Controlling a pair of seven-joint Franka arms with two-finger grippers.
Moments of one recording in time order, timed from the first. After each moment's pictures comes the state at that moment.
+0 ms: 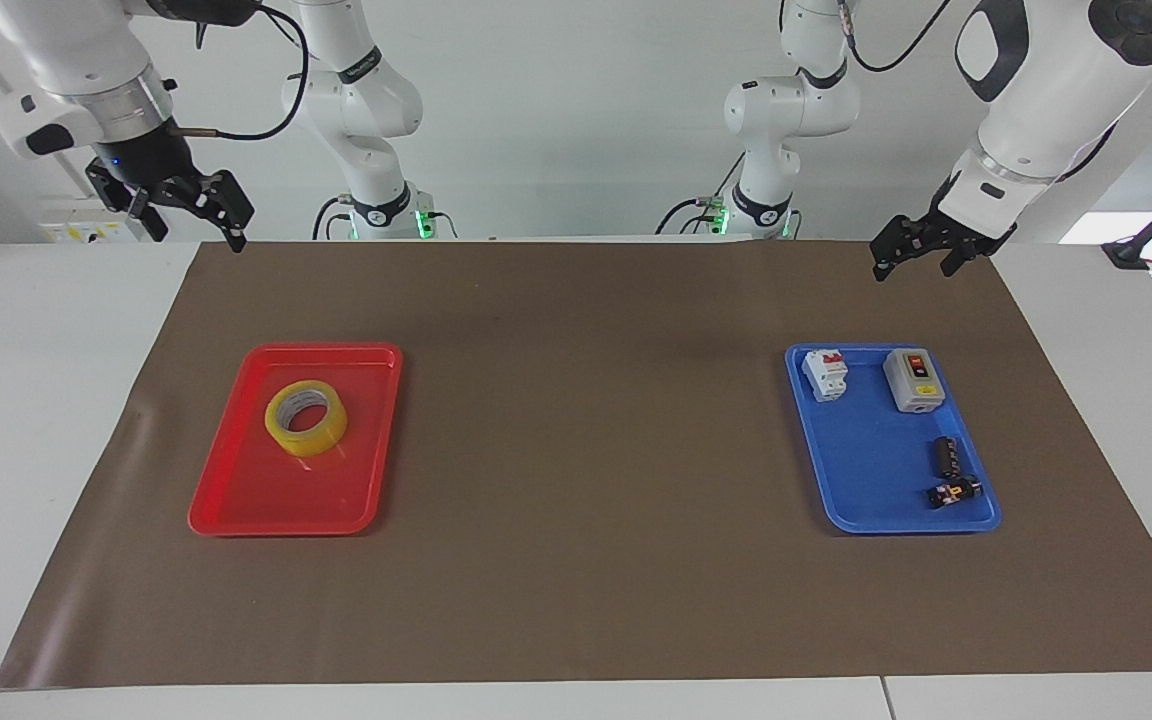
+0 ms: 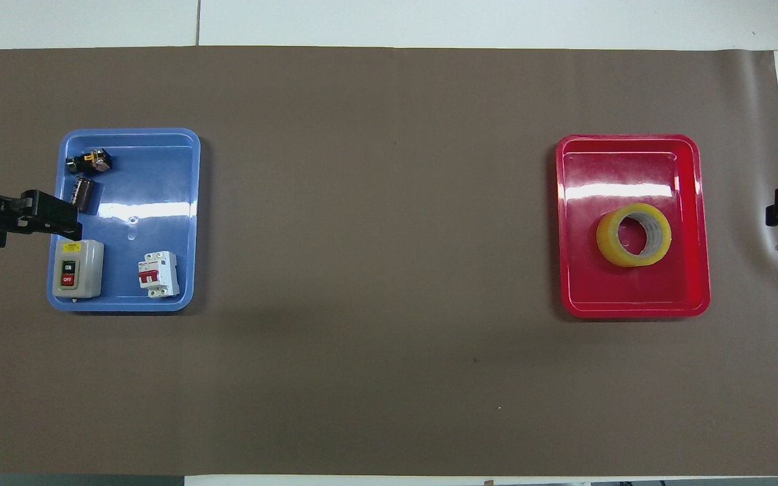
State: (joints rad) left arm -0.02 -0.04 -0.05 -1.66 -0.01 1.51 -0.07; right arm -0.13 -0.08 0.05 -1.60 -0.05 1.47 0.10
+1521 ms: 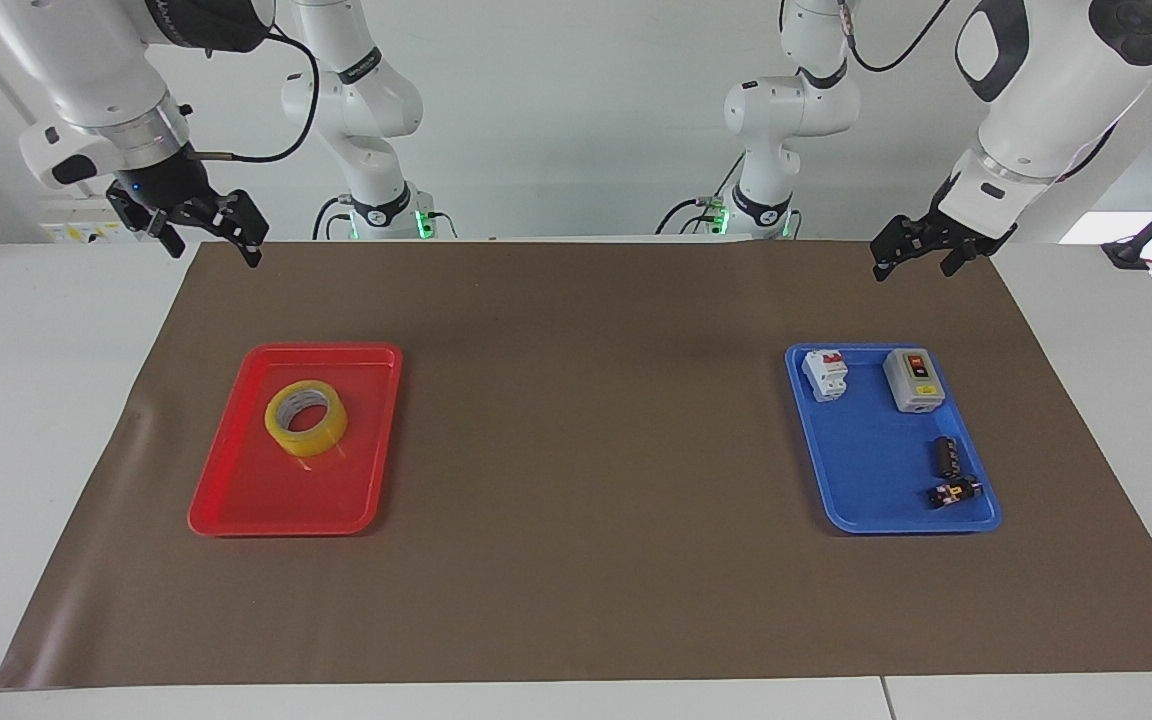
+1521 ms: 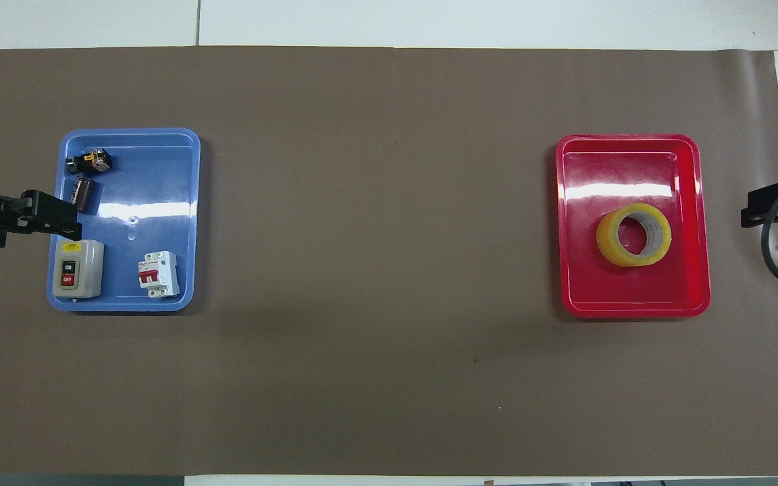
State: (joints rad) left arm -0.02 -0.04 -0.05 -1.66 -0.01 1.51 -0.07; right arm -0.12 -0.07 0.06 -1.64 -0.03 1.51 0.10
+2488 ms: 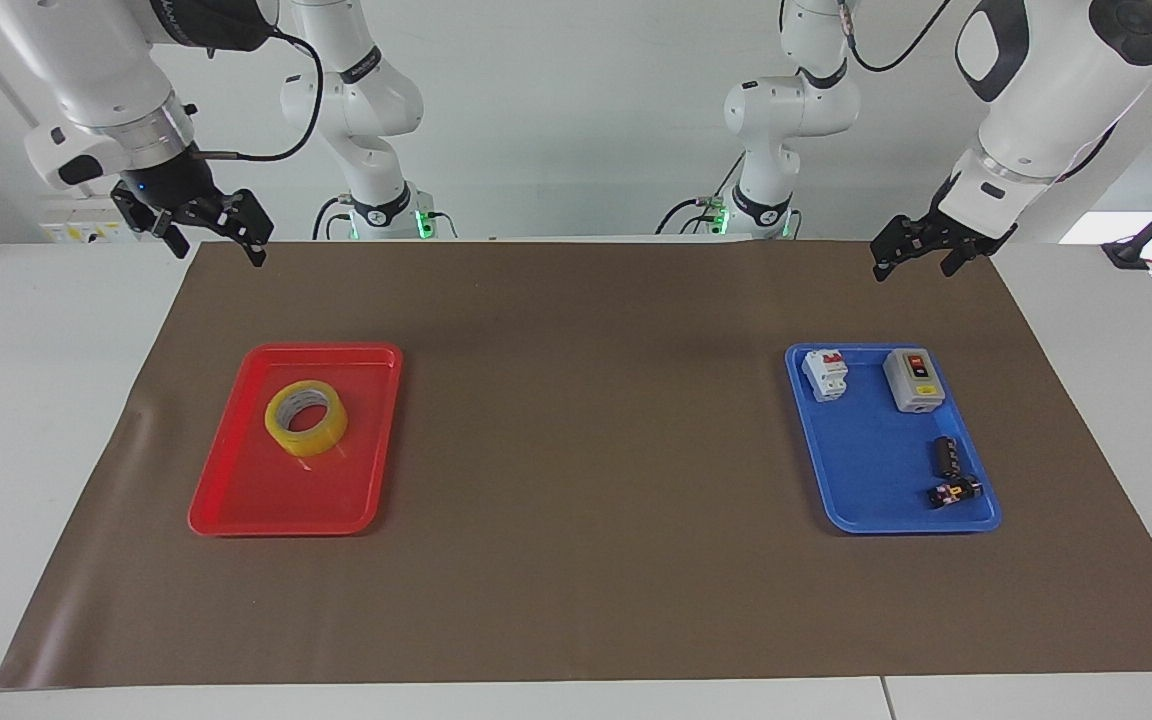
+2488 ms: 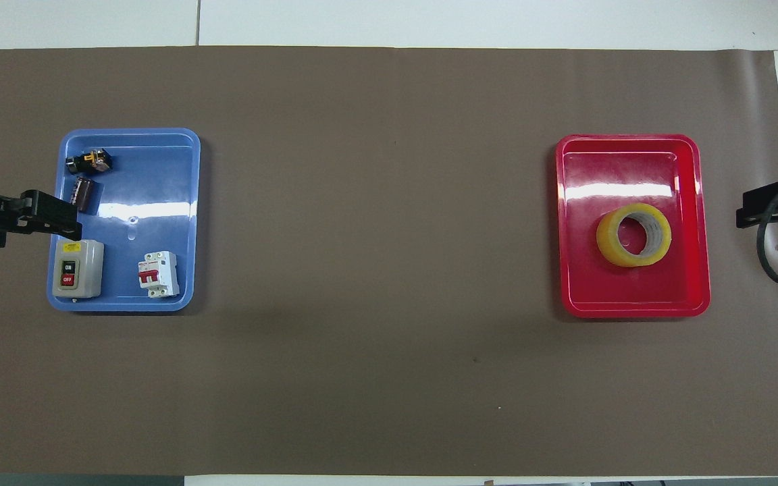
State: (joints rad) left arm -0.02 -0.04 -0.05 -1.66 -0.01 1.51 -0.07; right arm 0.01 -0.07 -0.06 -1.64 -0.03 1.51 0.10
